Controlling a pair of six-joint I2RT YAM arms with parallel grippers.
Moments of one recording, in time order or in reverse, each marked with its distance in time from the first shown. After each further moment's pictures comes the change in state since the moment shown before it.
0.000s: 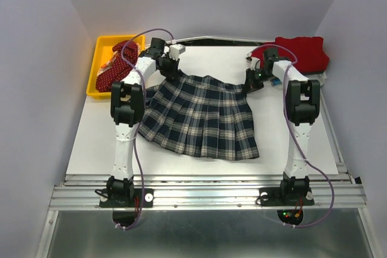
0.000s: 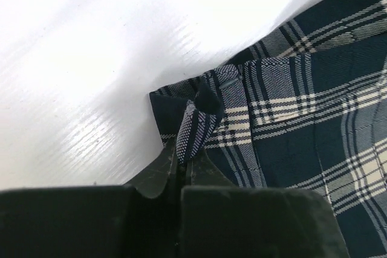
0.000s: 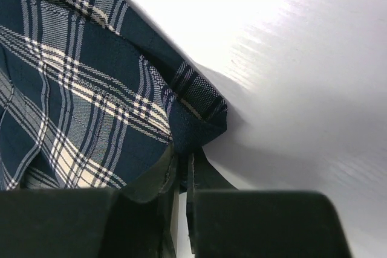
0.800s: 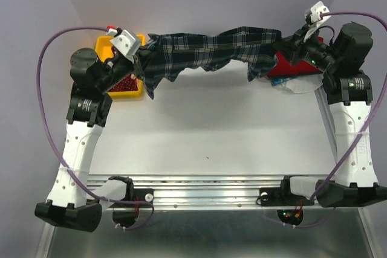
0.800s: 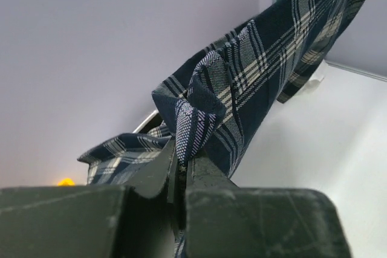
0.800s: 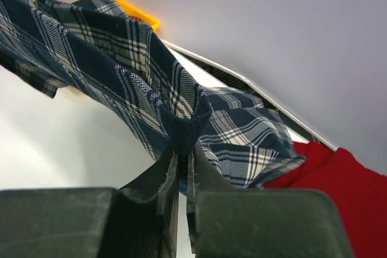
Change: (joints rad) left arm 0.044 -1.334 -0.715 0.446 0.154 -0.121; right arm -0.057 -1.088 -0.214 0.292 -0.037 -0.024
